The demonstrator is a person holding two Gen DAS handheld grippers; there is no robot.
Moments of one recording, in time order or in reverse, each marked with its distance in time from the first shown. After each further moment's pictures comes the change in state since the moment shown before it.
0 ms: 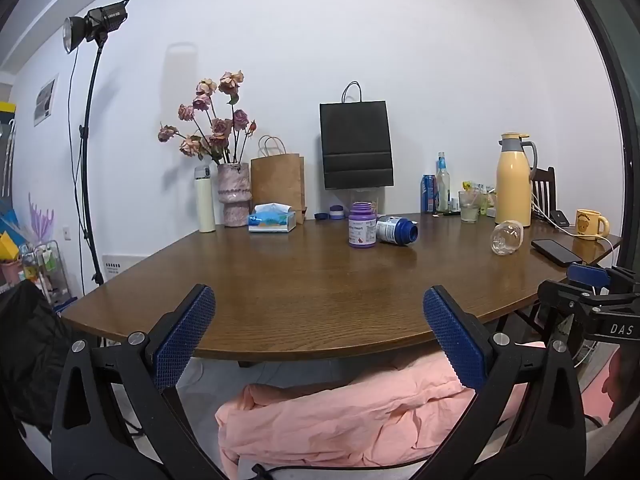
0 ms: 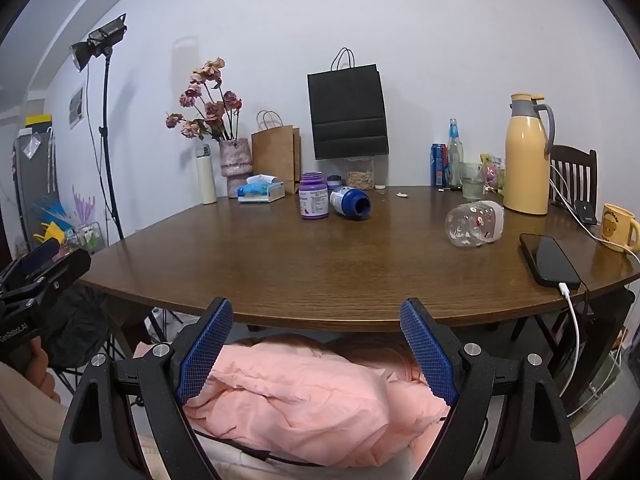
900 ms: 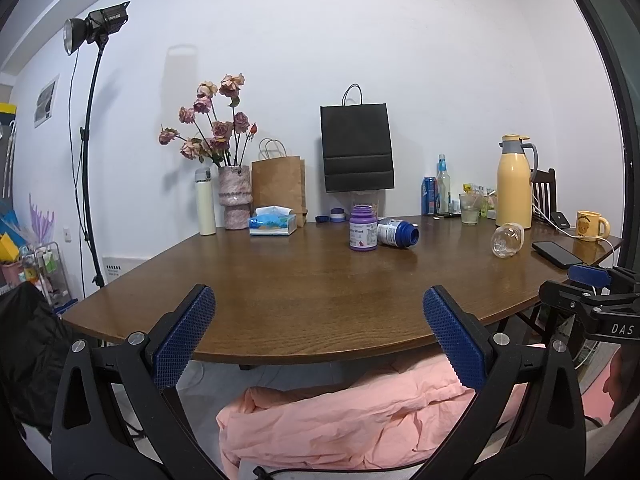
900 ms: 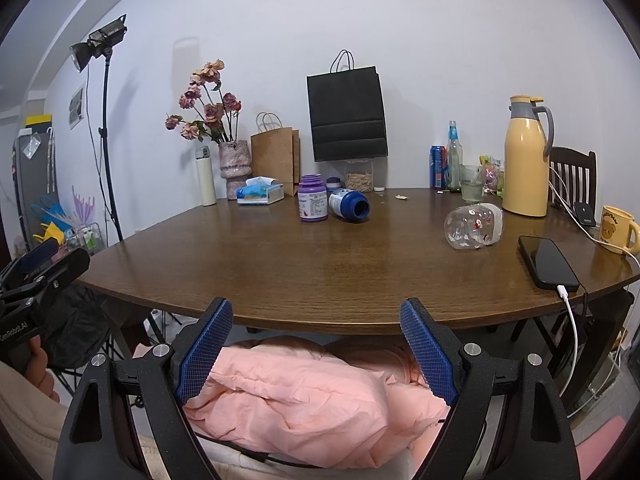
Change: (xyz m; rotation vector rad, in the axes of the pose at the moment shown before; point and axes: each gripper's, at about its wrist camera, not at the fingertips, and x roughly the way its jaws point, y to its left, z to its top) left arm 0.001 0.001 0.001 0.001 -0.008 0.003; right arm -0.002 -0.003 -0.006 0.002 -0.004 -0.003
